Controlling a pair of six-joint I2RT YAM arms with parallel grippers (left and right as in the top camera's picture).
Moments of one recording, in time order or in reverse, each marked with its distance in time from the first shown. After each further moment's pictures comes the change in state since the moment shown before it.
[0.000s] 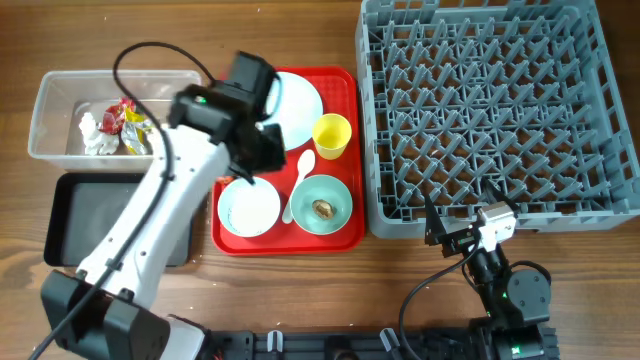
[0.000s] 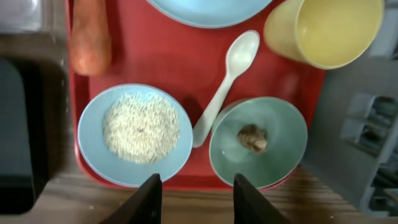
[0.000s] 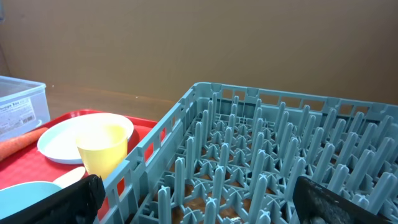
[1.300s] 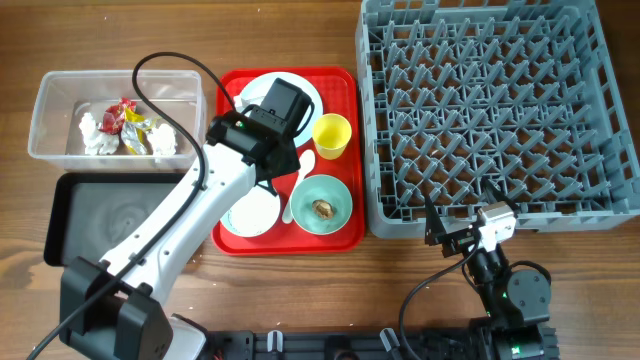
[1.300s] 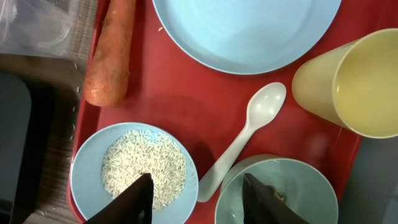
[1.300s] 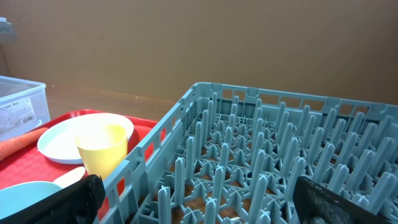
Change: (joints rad) left arm -0.103 0.000 -0.170 0.240 -0.243 -0.186; right arm 0.000 0.000 0.000 0.000 0.000 0.000
